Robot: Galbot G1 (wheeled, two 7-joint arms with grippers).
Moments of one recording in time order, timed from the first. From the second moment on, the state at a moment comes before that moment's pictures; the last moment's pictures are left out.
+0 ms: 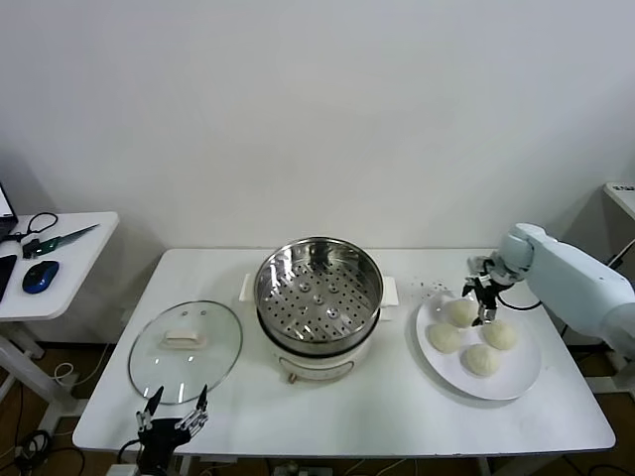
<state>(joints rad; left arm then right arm) 1.76 -1.45 -0.68 -1.99 -0.20 0.07 0.04 0.10 0.92 -0.95 0.65 -0.03 0.03 -1.06</state>
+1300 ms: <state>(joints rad) 1.78 -1.44 -0.66 -2.02 -0.18 0.03 0.04 0.78 1.22 -1.46 1.15 0.01 0.54 -1.00</state>
